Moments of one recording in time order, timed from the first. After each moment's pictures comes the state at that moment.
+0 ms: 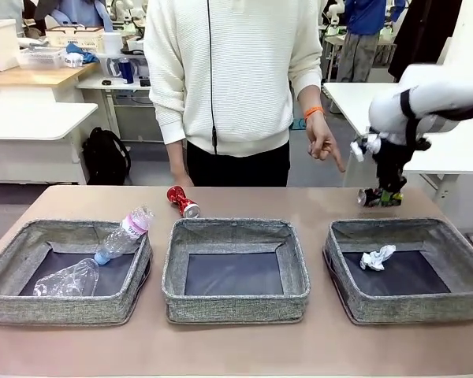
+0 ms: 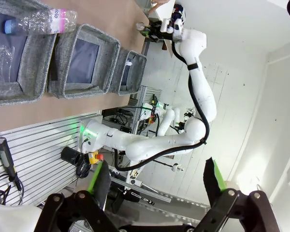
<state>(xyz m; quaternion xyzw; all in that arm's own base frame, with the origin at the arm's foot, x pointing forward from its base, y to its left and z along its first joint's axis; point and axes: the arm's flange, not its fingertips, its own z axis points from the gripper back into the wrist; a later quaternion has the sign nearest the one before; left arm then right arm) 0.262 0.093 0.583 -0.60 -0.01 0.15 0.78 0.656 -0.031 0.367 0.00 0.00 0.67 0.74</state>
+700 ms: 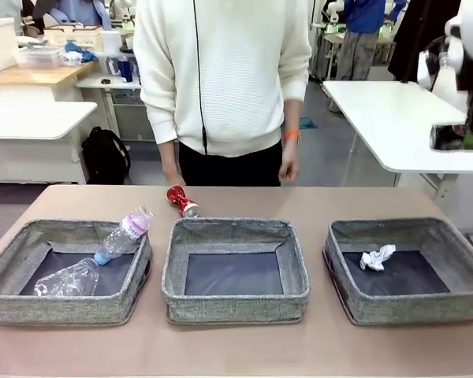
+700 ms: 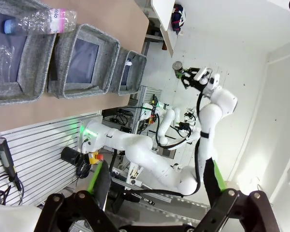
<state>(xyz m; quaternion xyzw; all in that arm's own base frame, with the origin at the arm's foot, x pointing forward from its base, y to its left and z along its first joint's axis) 0.261 0.093 0.584 -0.60 -0.02 0.15 0.79 0.412 -0.008 0.580 -0.20 -0.05 0.55 0.81</state>
